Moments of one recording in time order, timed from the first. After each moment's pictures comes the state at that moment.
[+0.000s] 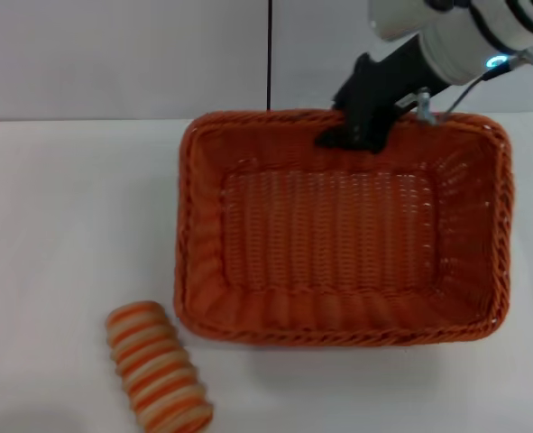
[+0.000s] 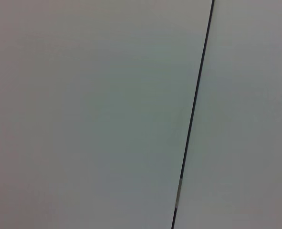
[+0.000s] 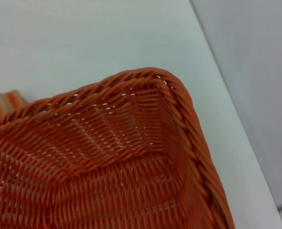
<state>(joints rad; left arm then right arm) 0.05 -2.06 0.31 0.14 1.15 1.65 -0.62 0.99 2.08 -1.15 -0.94 0.66 1.45 -1.34</state>
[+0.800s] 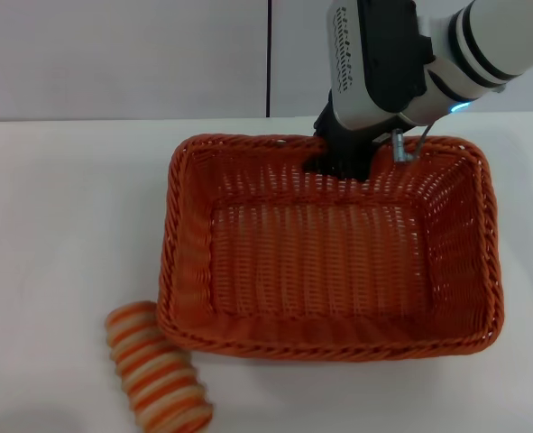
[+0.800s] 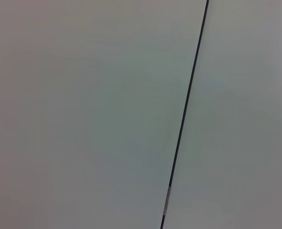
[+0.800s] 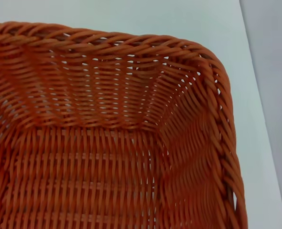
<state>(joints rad) 0.09 -2.06 0.31 0.11 1.16 1.73 -0.62 0.91 2.08 -1.44 -0.97 0.71 1.26 -1.41</state>
